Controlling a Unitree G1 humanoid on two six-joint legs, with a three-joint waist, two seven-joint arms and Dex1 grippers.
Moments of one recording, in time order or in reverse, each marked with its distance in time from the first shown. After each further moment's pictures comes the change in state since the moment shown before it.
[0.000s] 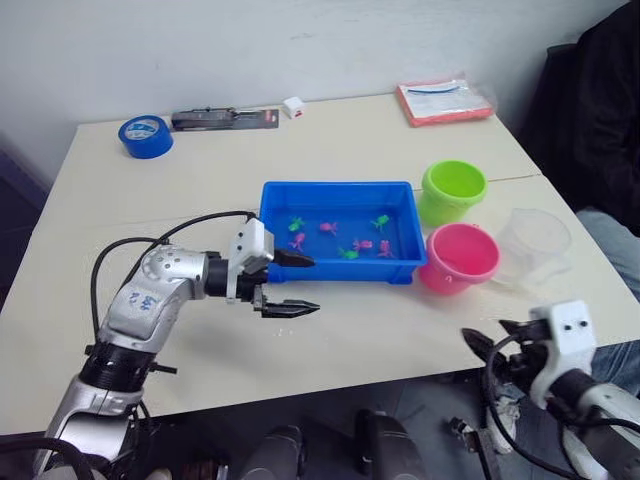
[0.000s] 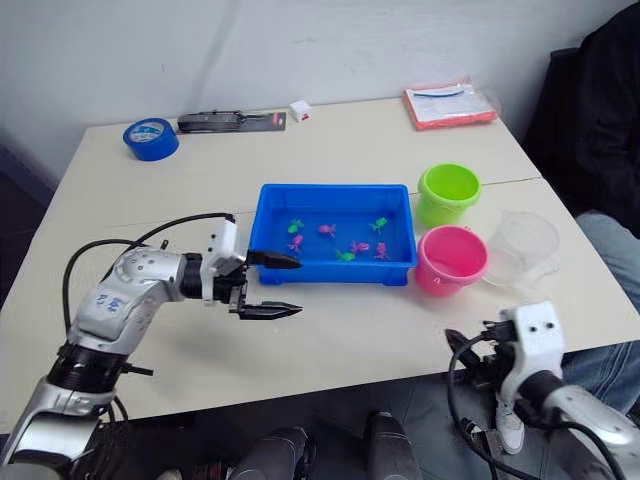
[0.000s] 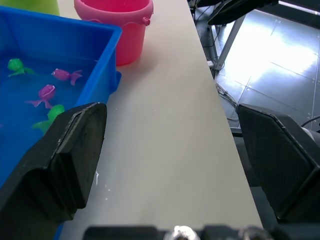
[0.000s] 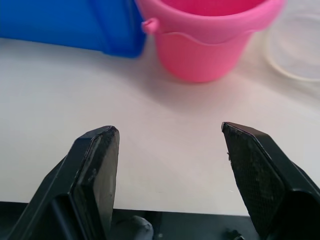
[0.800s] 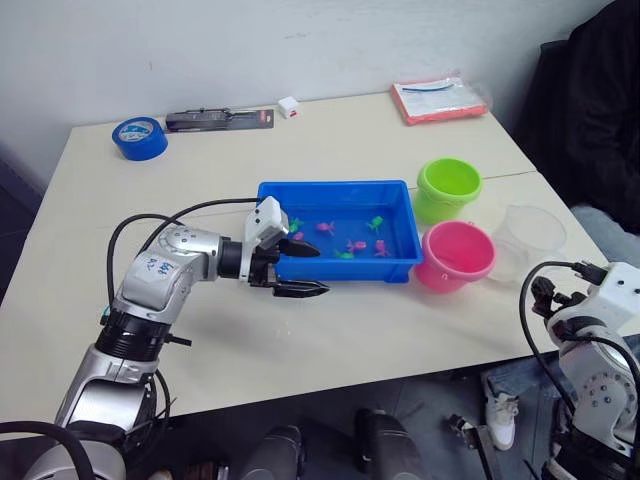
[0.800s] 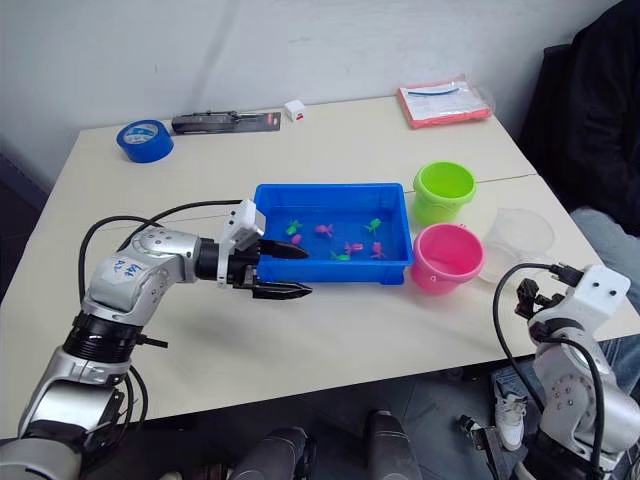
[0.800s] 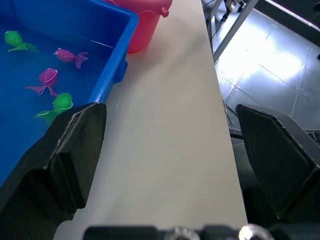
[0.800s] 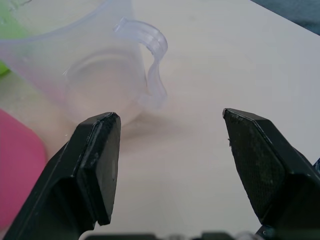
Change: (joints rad) left arm -0.129 0.003 -0.014 0.013 -0.003 0.298 0.036; right arm -0.503 0.221 -0.080 0.523 -0.175 -0.155 -0.433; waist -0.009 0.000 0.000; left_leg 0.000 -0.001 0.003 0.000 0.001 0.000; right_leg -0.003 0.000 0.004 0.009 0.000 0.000
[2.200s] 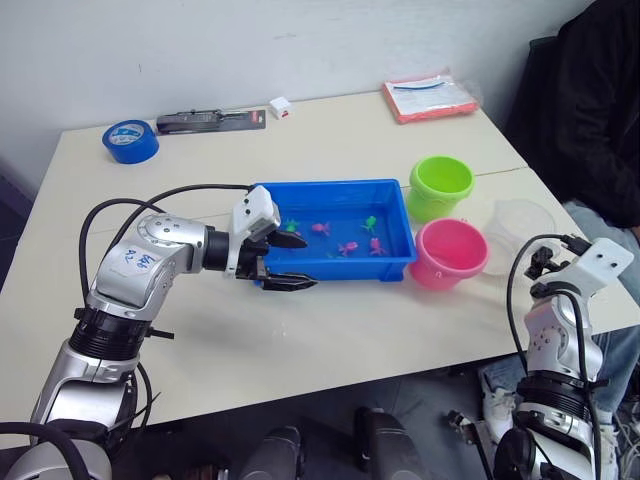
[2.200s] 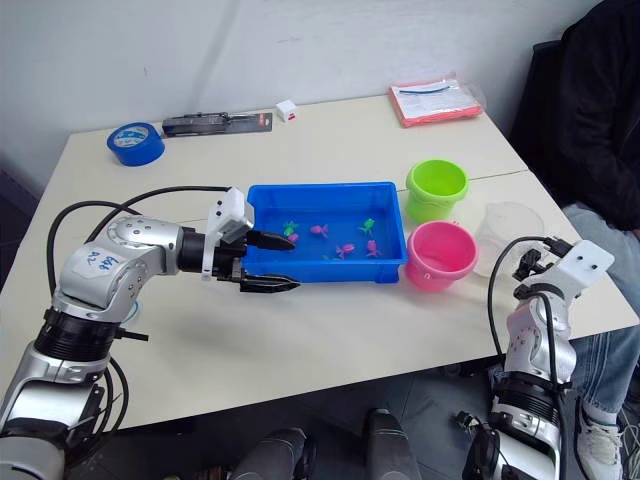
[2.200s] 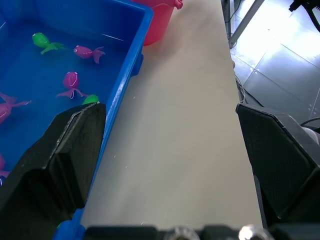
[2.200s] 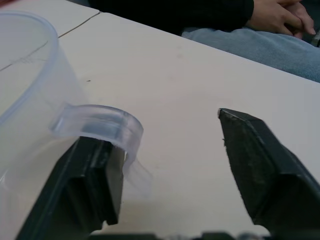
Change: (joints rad) left arm 0.001 0.082 0.013 -0.087 -0.002 0.057 0.042; right arm -0.215 -0.052 0.114 0.596 -0.144 -0.623 -0.035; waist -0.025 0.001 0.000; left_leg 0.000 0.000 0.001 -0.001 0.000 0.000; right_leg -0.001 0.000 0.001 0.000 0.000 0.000
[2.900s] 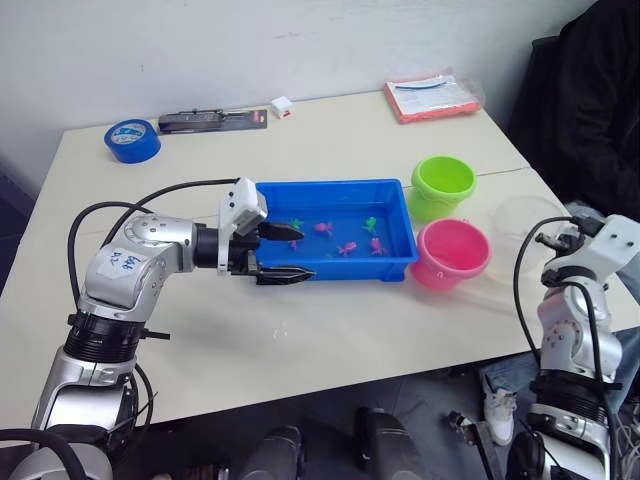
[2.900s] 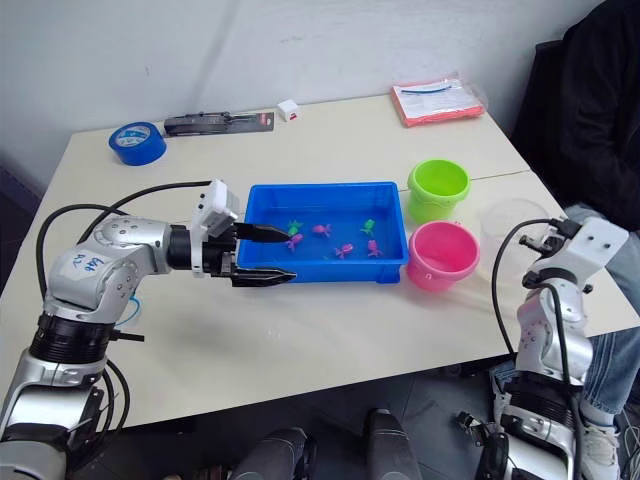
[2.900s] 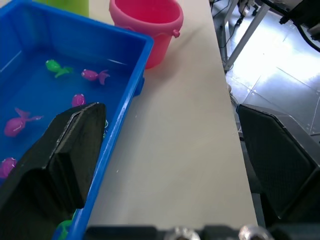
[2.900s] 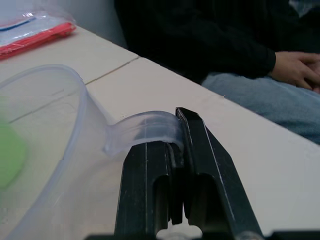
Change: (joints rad) left arm 0.026 -0.022 0.086 0.029 -0.059 -0.076 -0.042; right arm 0.030 -0.115 0.047 -0.204 0.020 0.077 0.081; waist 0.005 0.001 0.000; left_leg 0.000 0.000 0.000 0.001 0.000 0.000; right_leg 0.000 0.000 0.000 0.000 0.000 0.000
